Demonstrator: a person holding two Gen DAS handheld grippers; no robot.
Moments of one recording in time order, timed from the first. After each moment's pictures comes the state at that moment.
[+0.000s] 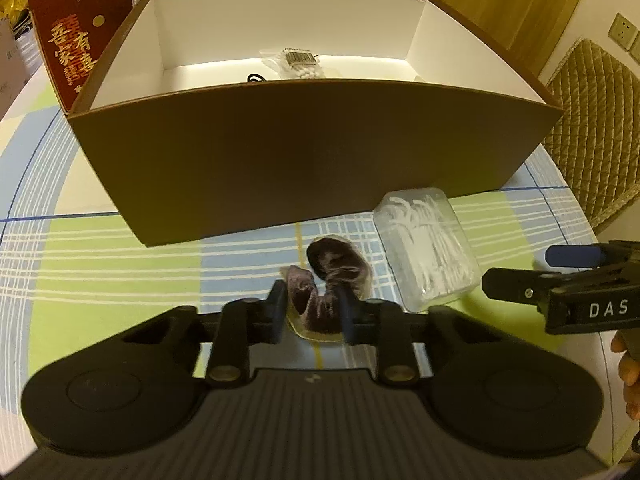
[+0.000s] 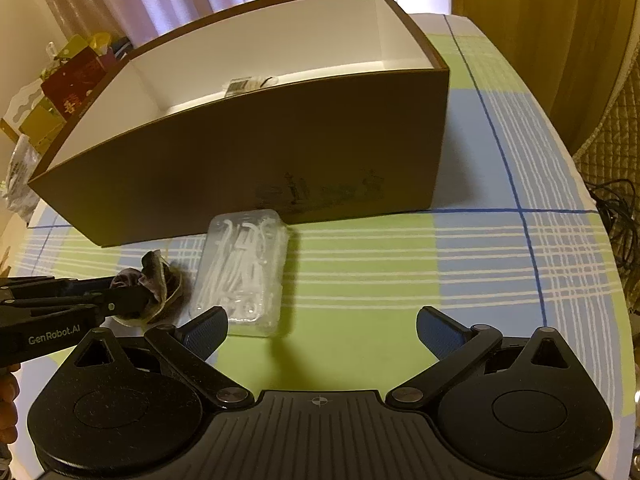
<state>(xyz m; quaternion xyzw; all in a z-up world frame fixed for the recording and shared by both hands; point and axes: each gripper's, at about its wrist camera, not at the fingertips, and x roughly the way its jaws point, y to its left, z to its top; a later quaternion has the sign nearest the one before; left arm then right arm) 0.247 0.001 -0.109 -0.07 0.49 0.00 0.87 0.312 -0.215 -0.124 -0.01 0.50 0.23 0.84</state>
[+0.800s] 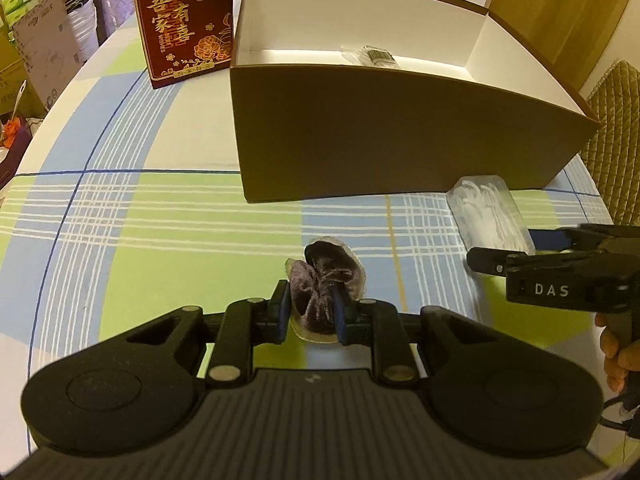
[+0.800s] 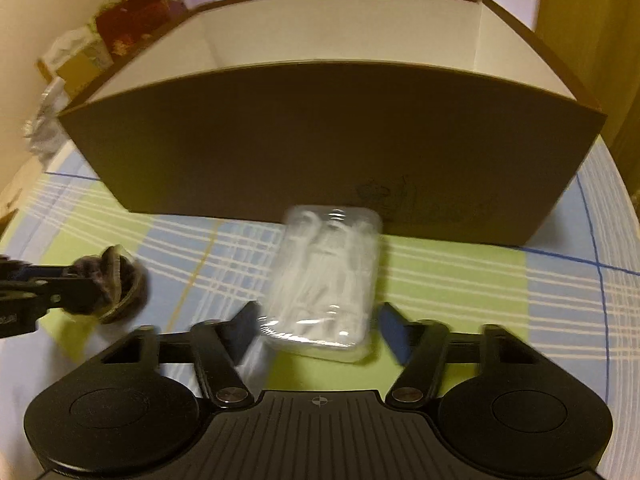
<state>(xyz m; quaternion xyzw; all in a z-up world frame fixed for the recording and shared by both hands) 0.203 0.042 -0.100 -0.08 0.49 0.07 0.87 0.303 -0.157 -0.149 -0.09 0.47 0.29 0.83</state>
